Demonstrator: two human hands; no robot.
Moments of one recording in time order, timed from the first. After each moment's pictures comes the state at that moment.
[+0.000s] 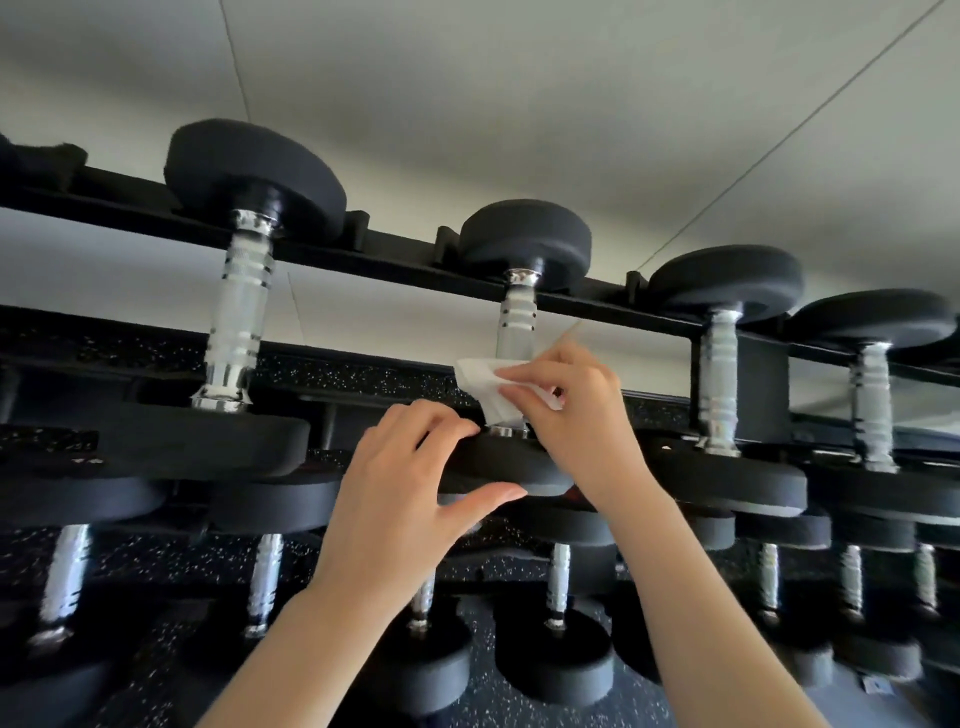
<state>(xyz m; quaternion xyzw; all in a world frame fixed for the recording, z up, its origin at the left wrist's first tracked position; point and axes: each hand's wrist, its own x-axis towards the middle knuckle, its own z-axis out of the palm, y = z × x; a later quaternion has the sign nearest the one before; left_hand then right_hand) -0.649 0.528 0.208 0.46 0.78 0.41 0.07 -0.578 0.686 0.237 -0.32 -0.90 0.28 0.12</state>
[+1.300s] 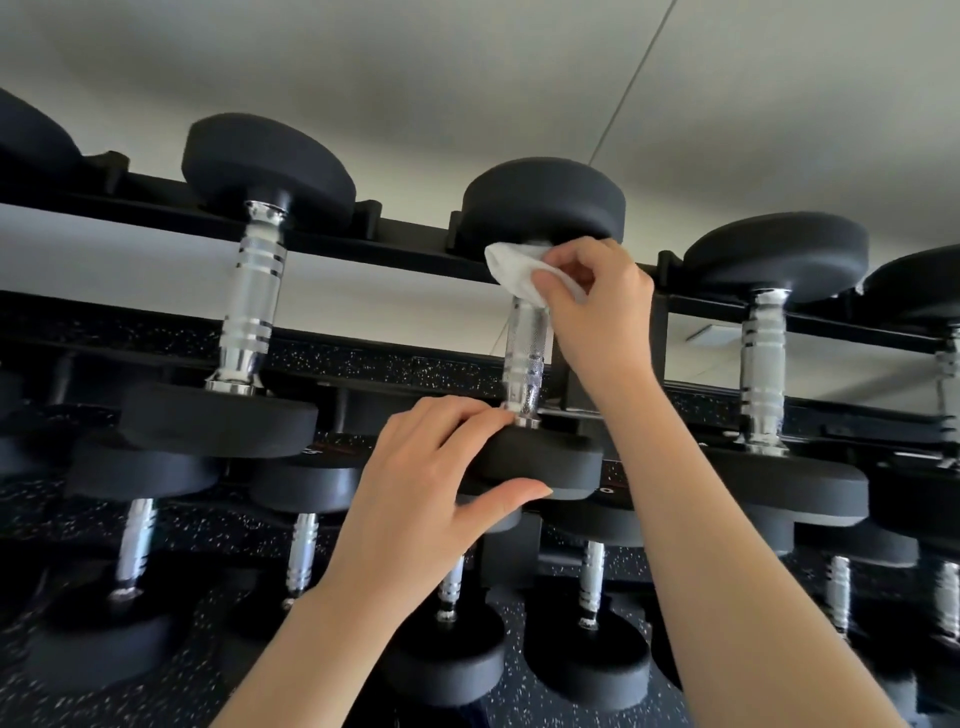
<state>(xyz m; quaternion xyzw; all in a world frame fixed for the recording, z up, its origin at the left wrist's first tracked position) -0.478 0.685 0.222 0.47 0.79 0.38 0.10 -0.467 0.880 0.239 -0.35 -0.85 0.30 0.26</state>
